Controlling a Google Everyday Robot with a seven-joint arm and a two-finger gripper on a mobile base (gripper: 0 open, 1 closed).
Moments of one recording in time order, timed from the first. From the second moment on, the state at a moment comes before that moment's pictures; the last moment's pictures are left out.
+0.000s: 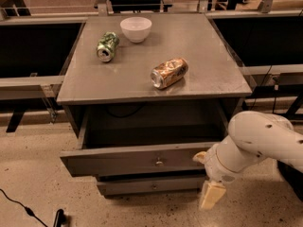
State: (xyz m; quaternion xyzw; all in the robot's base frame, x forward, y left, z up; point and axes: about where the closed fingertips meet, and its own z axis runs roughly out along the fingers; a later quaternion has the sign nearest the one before) arm 0.405 -0.153 0.642 -0.68 0.71 0.11 0.13
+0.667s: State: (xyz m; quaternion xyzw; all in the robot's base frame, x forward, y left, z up) arm 0.437 -0.142 0.638 -0.72 0.67 0.09 0.15
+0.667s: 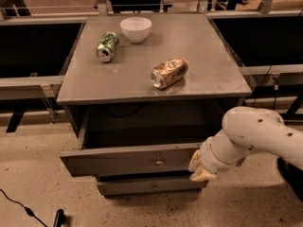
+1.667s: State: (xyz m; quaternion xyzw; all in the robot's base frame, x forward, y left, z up) arm 0.478 -0.149 0.634 -0.74 0.65 0.01 0.18
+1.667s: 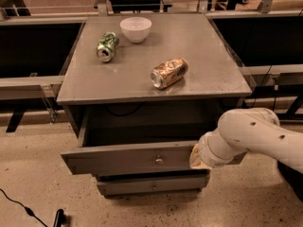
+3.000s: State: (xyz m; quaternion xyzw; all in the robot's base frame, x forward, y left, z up) arm 0.476 -0.148 0.640 -0.74 0.65 0.01 0.17
